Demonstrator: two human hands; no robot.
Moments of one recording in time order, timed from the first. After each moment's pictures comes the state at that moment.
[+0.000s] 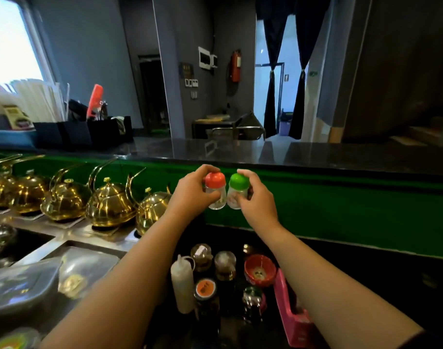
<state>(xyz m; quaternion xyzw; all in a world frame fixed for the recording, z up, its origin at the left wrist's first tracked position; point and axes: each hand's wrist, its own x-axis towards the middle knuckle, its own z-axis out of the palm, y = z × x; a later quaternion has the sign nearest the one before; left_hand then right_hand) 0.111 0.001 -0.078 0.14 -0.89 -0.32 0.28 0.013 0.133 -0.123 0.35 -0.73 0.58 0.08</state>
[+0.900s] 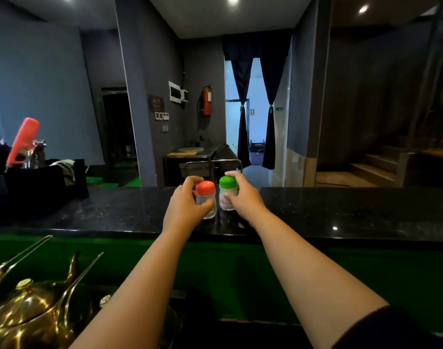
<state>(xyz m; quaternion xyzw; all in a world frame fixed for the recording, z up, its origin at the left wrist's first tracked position) -0.100 -0.180 -0.054 0.11 -0.87 -0.32 0.36 -0.196 -0.051 -0.049 0.28 -0.82 0.50 0.06</state>
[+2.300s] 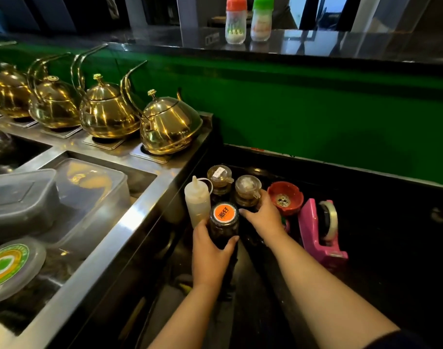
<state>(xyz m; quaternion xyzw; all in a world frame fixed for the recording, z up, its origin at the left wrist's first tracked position) 0.181 0.051 -0.366 0.40 -0.77 -0.44 0.26 0.029 0.105 -0.358 0.21 -0.81 0.52 -0.16</state>
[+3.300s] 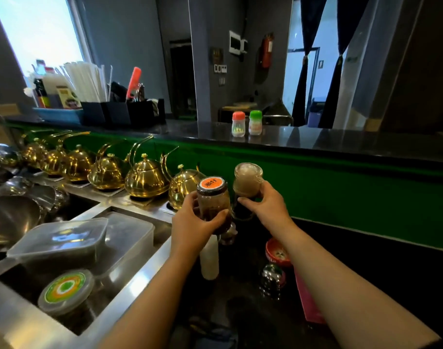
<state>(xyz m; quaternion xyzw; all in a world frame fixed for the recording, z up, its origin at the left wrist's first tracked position) 0.215 0.024 -0.164 0.25 -0.79 -0.40 0.40 0.053 0.123 -0.158 0.36 -0.74 0.57 -0.04</state>
